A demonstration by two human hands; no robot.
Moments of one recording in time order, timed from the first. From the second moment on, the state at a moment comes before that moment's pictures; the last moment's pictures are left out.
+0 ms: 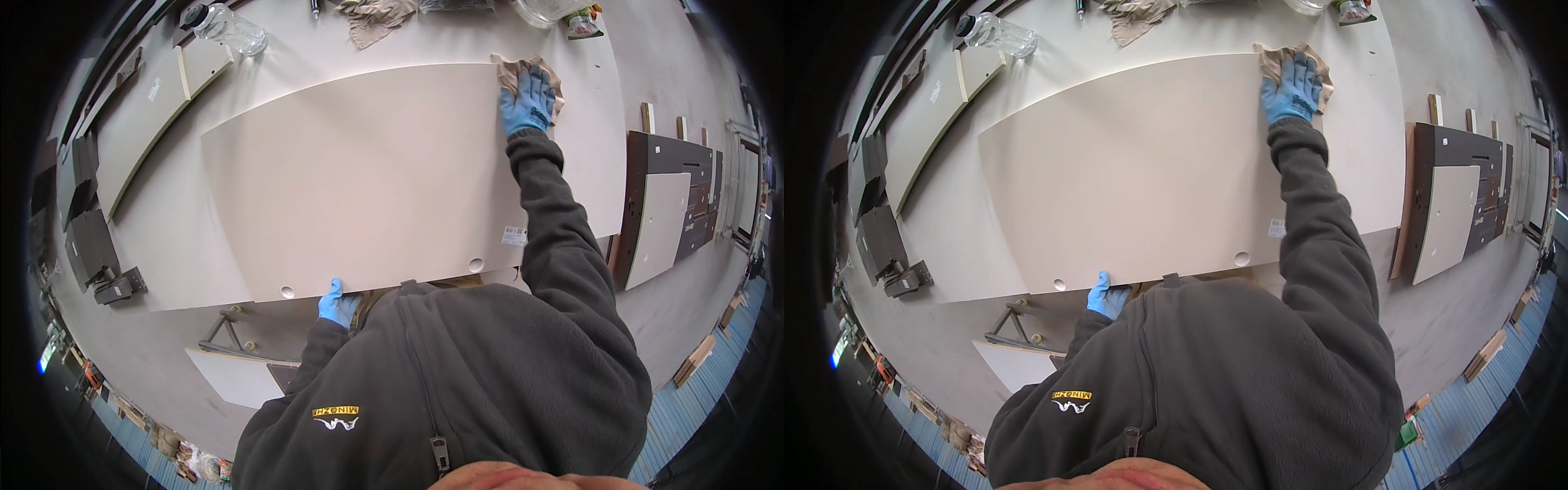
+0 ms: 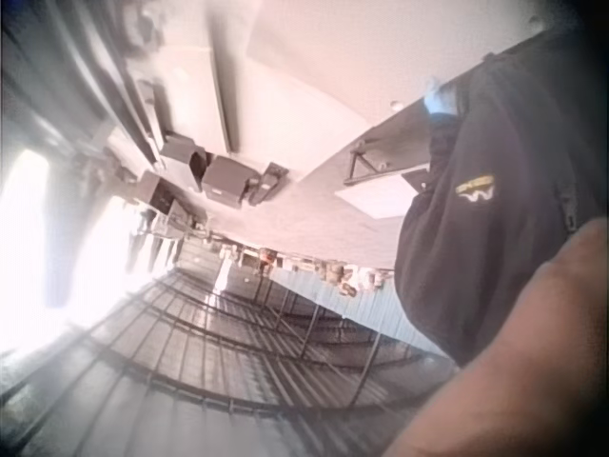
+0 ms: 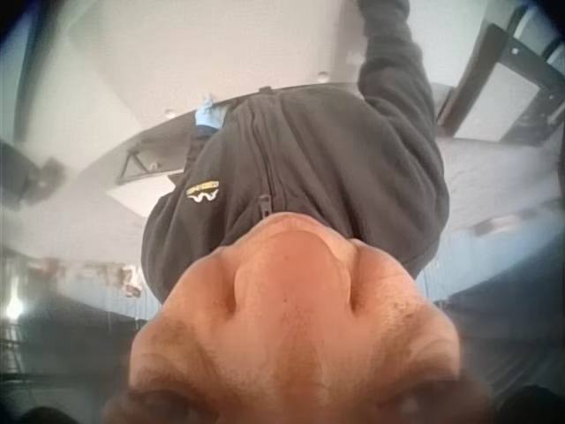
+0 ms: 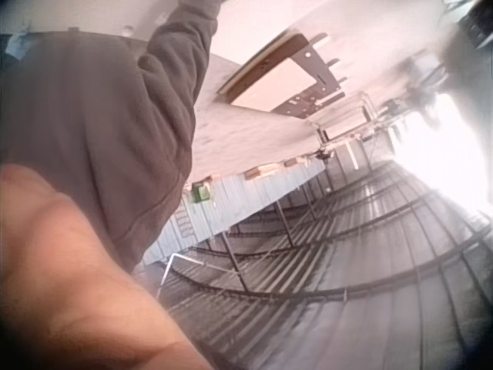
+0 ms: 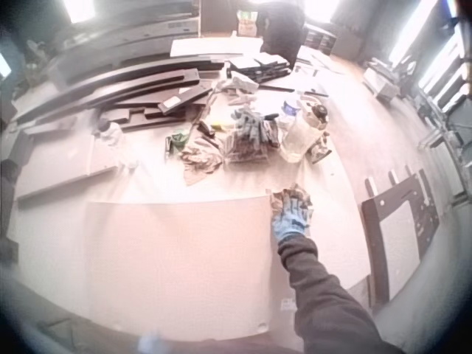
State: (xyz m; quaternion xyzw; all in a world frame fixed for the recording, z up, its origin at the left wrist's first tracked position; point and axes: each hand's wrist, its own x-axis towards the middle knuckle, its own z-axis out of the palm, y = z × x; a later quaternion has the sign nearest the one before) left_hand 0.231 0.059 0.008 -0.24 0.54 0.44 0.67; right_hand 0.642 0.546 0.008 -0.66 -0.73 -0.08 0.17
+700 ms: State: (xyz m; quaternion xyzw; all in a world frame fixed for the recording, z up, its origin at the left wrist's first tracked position) left_hand 0.116 0.397 0.099 0.31 0.68 0.49 0.45; right_hand 0.484 0.468 0.108 -0.31 0.01 0.77 0.56
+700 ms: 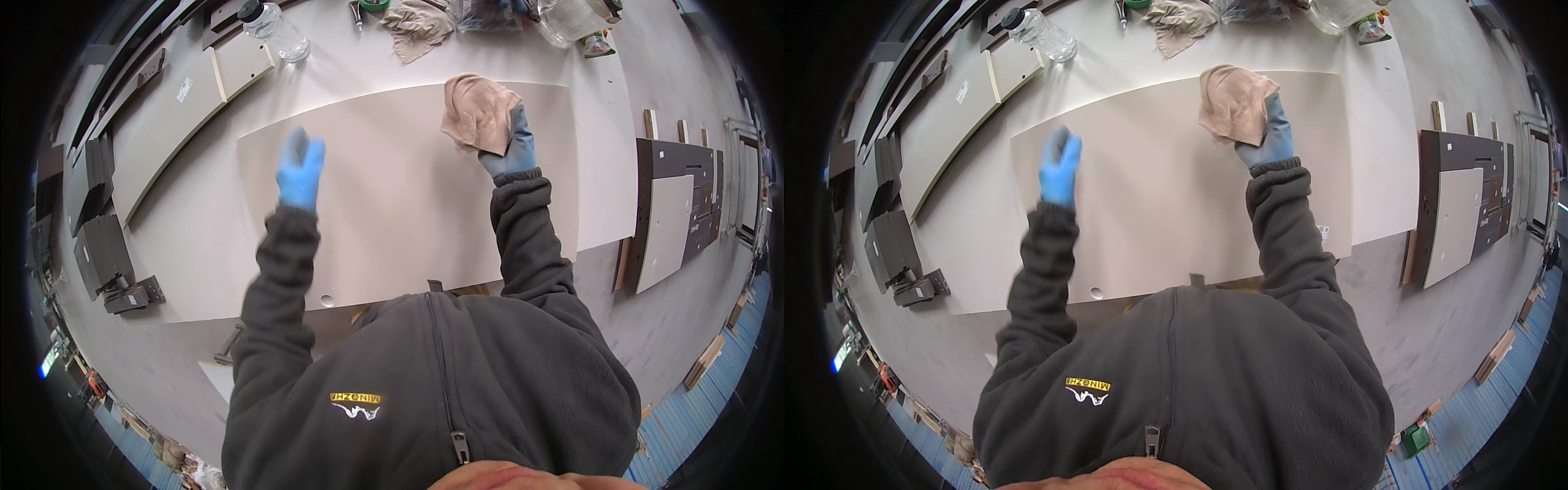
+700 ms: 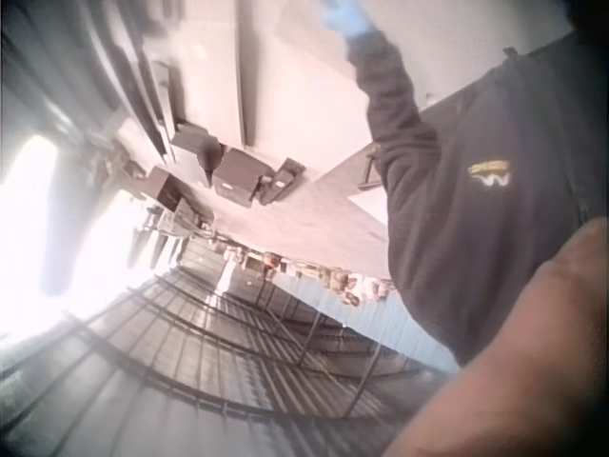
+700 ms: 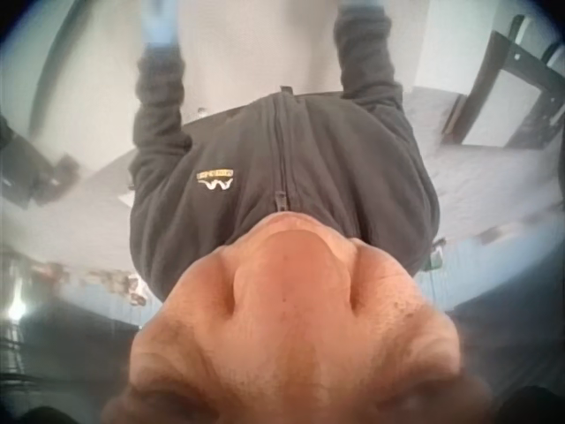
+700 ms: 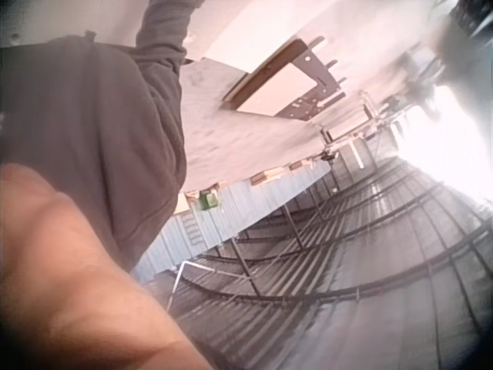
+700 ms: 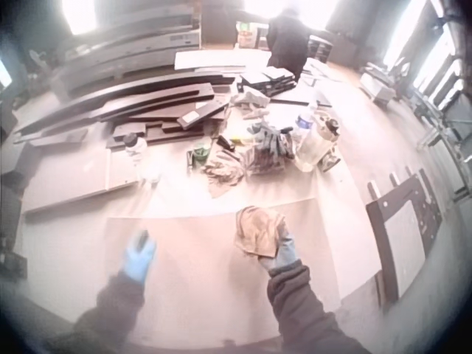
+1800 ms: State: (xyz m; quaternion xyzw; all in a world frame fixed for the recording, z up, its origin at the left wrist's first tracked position) left_hand 0.238 0.482 0.158 0.36 0.41 0.16 0.82; right_hand 0.494 0.474 0.114 -0.38 -0.12 0.71 0.58
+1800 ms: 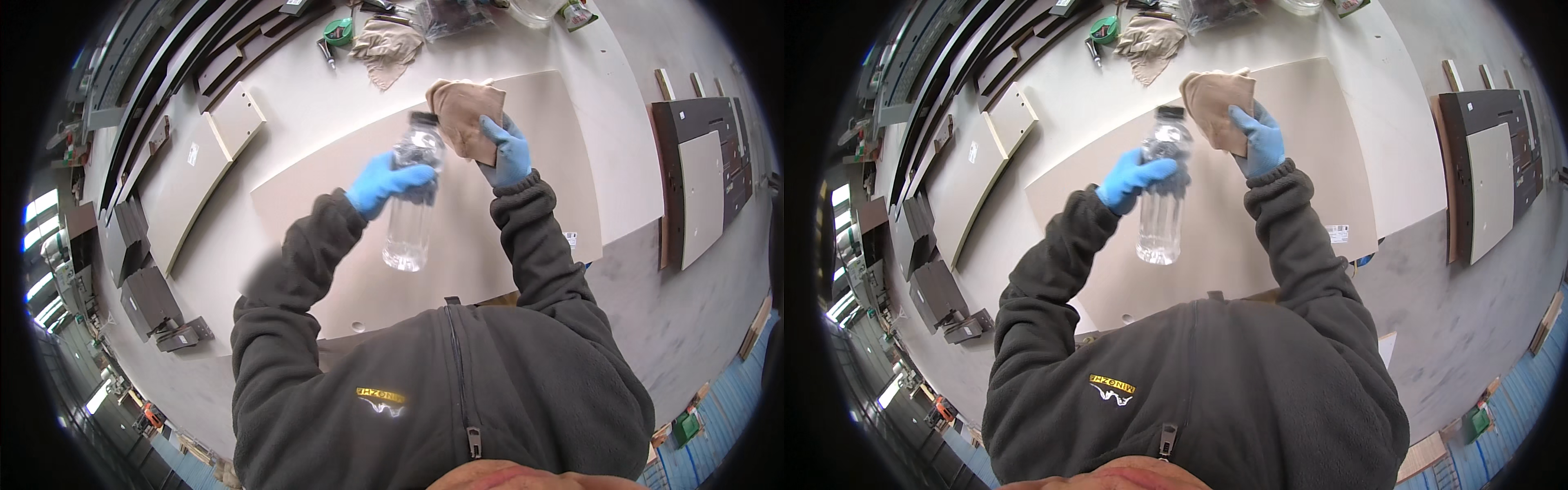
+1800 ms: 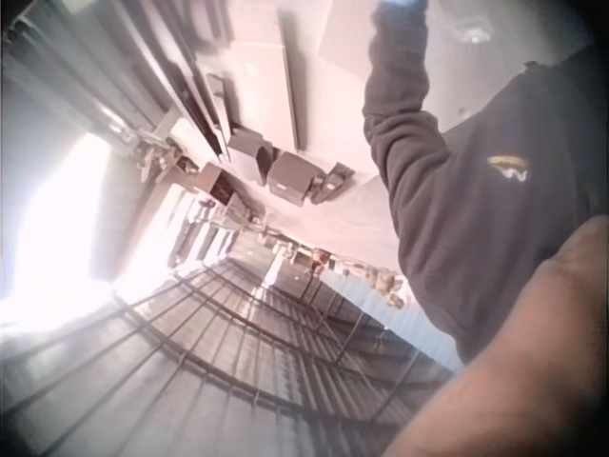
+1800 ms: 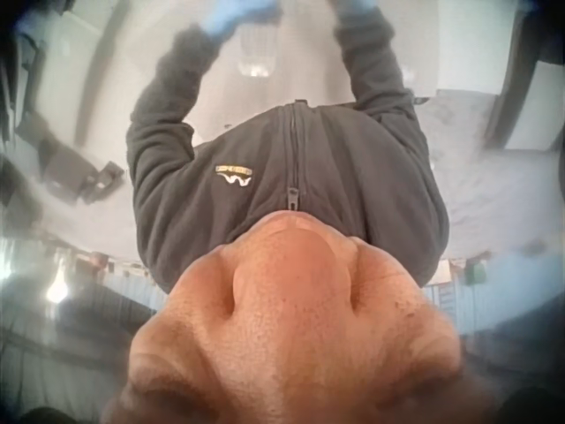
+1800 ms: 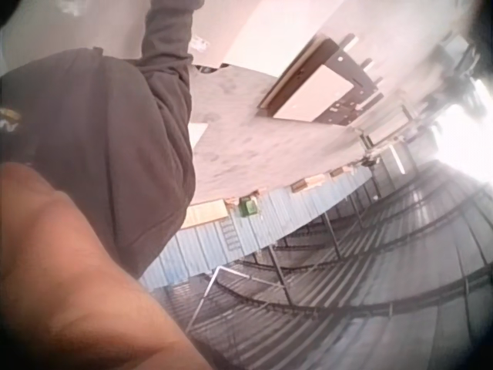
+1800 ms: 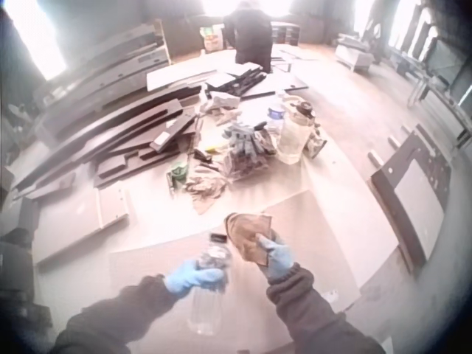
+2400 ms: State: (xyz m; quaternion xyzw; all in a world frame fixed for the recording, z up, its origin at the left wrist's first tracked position) left_hand 0.302 0.462 0.139 0.06 0.34 0.10 0.93; right_hand 0.556 0.450 0.105 -0.33 -0.09 0.78 0.53
